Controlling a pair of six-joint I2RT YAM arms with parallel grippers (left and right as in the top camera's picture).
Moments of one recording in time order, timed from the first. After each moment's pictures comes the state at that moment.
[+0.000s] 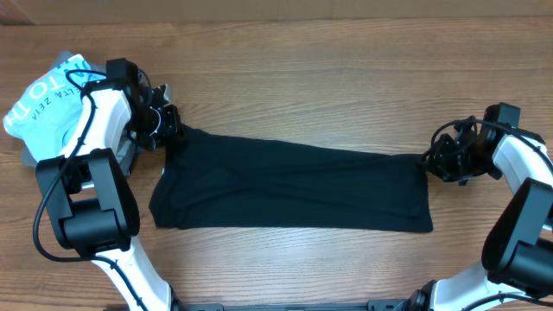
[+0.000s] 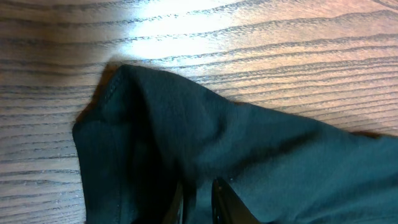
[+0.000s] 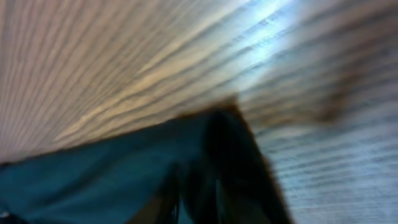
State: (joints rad) left arm 0.17 2.05 1.52 -0.97 0.40 -0.03; right arm -0.39 1.80 1.10 -0.78 -0.45 0.19
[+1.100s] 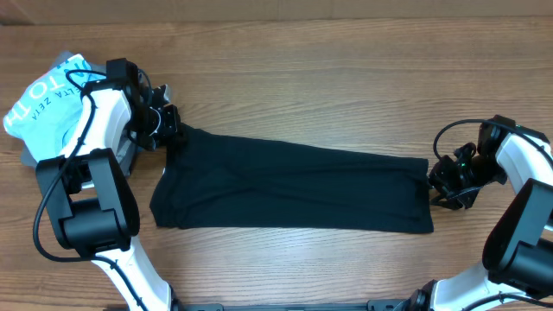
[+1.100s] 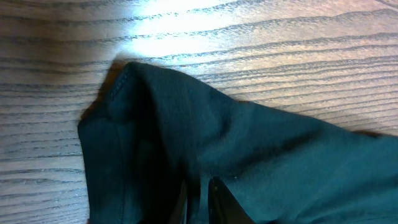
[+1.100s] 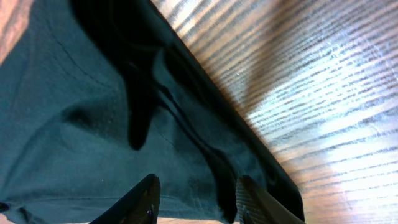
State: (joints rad) left arm 0.17 2.05 1.52 -0.97 0.40 -0.03; right arm -0.40 1.80 1.12 -1.12 -0.33 0.25
